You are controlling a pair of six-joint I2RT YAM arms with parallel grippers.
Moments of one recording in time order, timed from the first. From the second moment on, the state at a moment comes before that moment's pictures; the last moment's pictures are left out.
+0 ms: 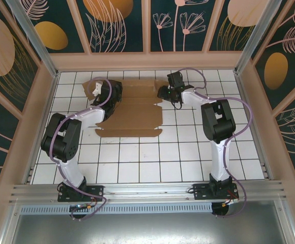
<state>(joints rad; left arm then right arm) -0.37 1.82 1.08 0.38 -0.22 -1.57 0.40 2.12 1.54 -0.29 -0.10 0.56</state>
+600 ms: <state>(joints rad) -0.36 1.85 1.11 0.38 -0.21 -1.58 0.44 1.84 0.96 0.32 -0.13 0.91</state>
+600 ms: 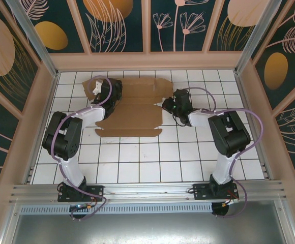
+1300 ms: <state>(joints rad) -0.35 1.85 1.11 0.38 -0.21 -1.58 0.41 2.03 1.24 0.28 -0.17 1.00</state>
